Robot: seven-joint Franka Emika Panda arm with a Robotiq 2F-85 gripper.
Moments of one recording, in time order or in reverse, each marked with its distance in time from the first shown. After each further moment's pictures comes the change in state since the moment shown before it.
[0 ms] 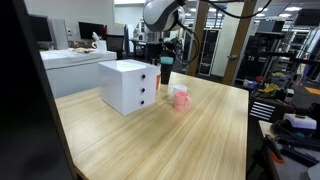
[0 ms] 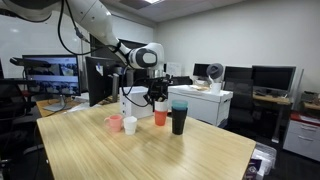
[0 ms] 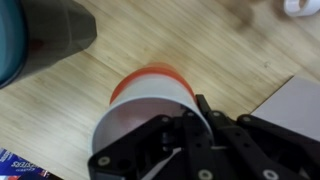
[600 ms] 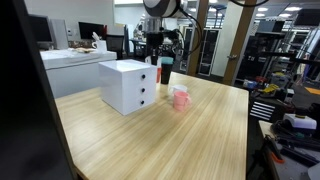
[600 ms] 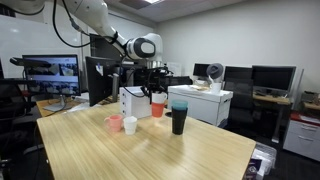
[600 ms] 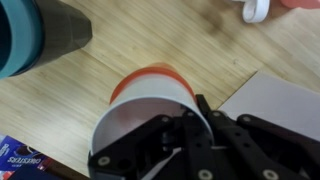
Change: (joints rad) arm 0.001 -0.078 0.017 0.004 0.000 -0.102 0.000
